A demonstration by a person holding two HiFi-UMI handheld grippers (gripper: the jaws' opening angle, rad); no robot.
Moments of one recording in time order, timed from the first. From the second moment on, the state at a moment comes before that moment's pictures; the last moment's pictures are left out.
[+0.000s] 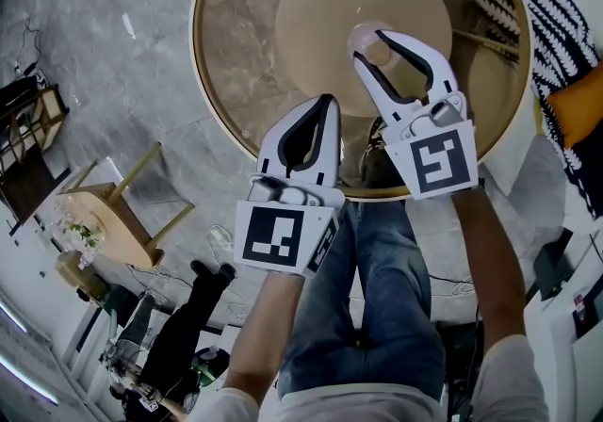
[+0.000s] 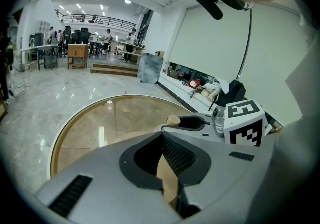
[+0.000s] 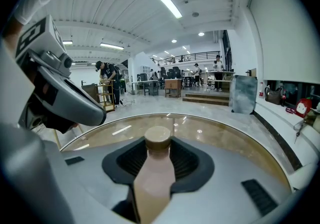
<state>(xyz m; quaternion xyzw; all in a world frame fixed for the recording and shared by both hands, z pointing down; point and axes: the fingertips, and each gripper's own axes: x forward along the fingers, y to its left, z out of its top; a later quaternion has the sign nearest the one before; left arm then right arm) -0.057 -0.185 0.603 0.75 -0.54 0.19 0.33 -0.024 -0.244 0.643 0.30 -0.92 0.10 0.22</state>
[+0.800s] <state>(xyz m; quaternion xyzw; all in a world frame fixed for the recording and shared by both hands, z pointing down) -0.062 -0.178 0.588 0.76 -0.54 0.18 0.32 -0.023 -0.241 0.642 0.31 -0.91 0.10 0.24</state>
